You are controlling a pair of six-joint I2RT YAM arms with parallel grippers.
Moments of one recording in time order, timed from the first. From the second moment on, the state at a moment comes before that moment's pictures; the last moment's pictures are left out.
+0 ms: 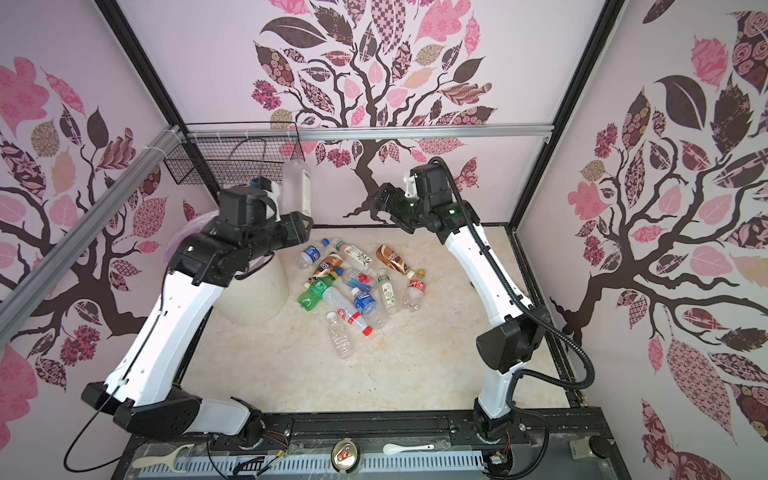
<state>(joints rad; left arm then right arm) -0.41 1.42 1.93 -0.99 -0.18 -0.46 0.42 1.82 2.10 -0.74 -0.39 0.84</state>
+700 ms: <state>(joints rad) -0.02 1.30 1.84 -0.98 -0.38 -0.39 0.47 1.77 2.02 -0.76 -0.39 0.82</state>
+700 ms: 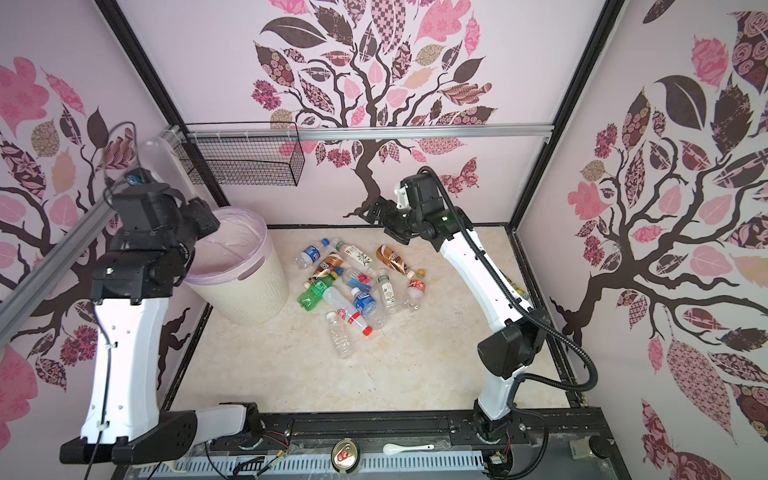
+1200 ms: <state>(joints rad) -0.07 1.34 2.00 -1.12 -0.18 -0.58 0.47 1.74 1.98 -0.76 -0.35 0.79</state>
